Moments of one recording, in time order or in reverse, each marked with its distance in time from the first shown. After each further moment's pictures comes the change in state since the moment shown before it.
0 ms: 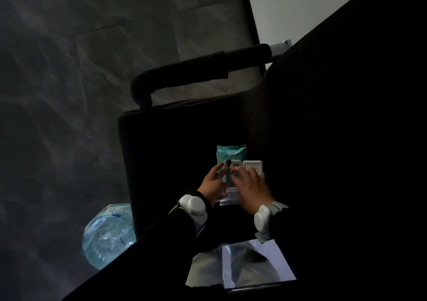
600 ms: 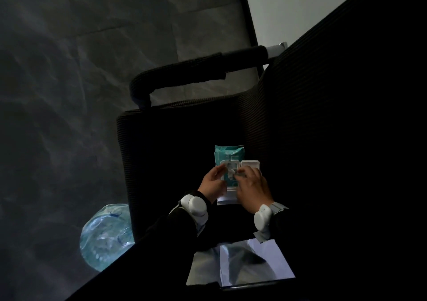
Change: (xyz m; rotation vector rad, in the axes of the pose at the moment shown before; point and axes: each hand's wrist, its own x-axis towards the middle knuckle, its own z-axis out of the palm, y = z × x) left_hand 0.012 -0.013 0.002 0.015 0.021 0.080; right_hand -0.004 0.002 0.005 0.160 0.145 0.133
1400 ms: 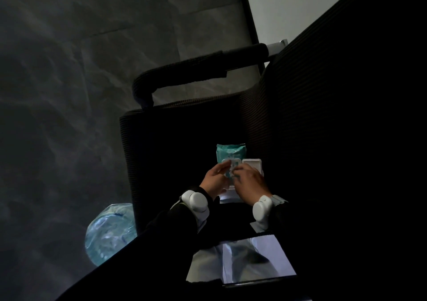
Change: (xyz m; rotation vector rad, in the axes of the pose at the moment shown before) left_hand -0.013 0.018 0.001 0.055 -0.018 -0.054; right_hand 0.010 -0.012 -0.009 0.268 -0.067 0.088
